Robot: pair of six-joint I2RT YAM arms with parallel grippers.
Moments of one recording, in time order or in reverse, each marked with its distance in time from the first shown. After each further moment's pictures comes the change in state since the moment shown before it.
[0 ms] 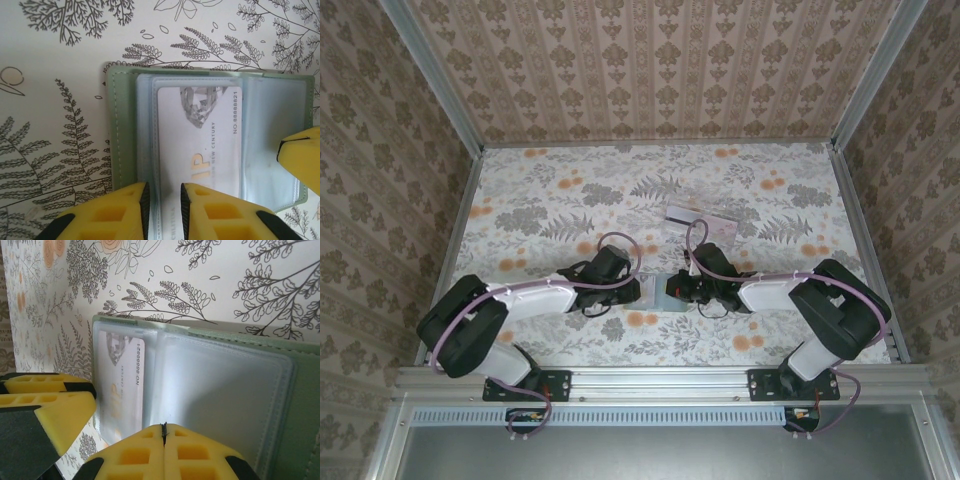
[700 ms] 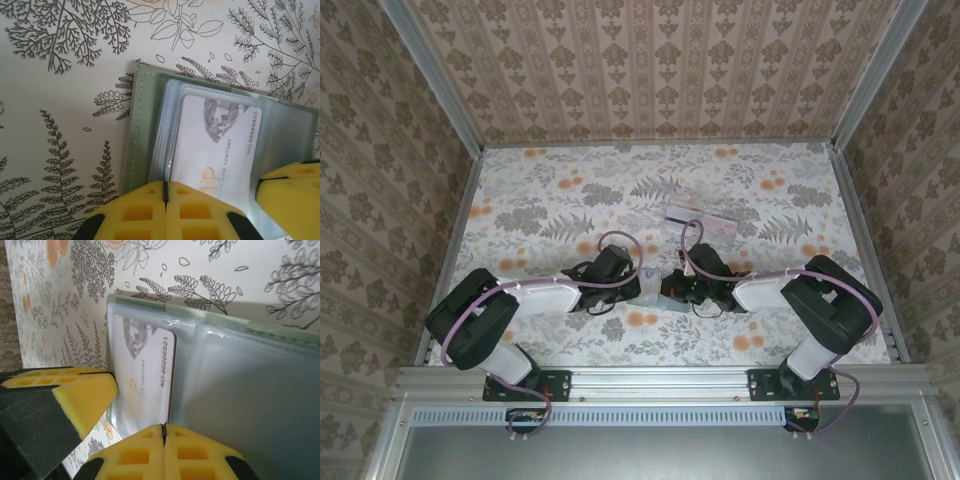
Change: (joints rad) left arm 0.000 0.064 -0.018 0.136 -0.019 -0.066; right arm 0.022 0.034 0.011 0.048 0.003 0.060
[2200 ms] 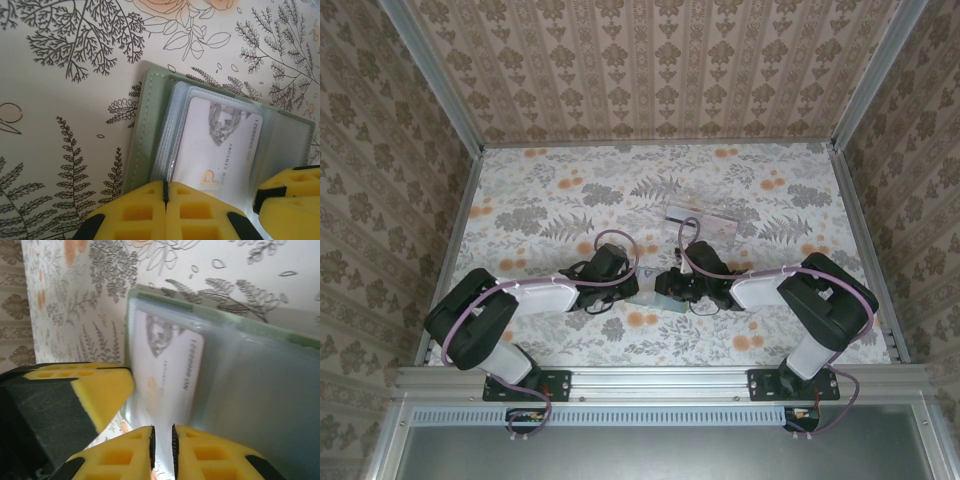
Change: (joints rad) left arm 0.027 -0.003 -0.015 0.025 0.019 -0.020; right arm 0.010 0.038 0.032 0.022 -0.032 0.005
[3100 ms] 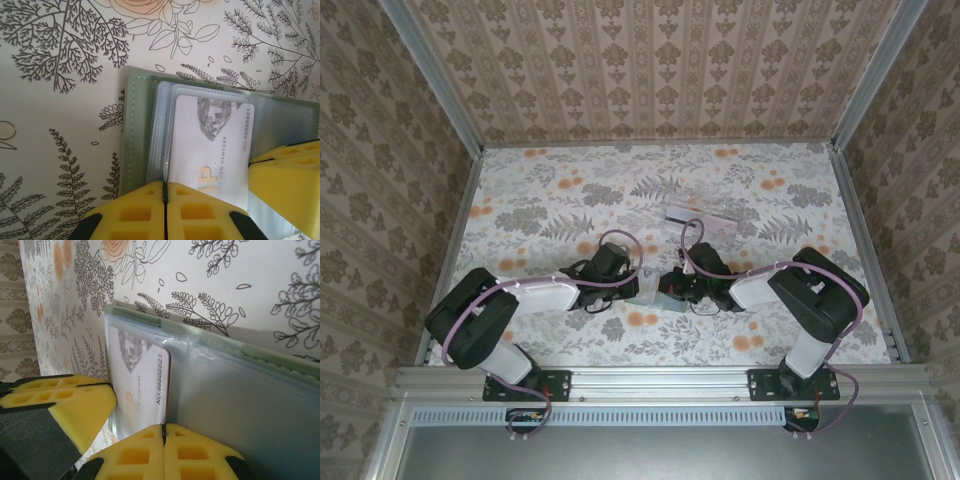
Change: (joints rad) left arm -0.001 0.005 0.015 -0.020 0.001 0.117; right arm -0.024 0.060 -0.033 0.123 -0.024 0.057
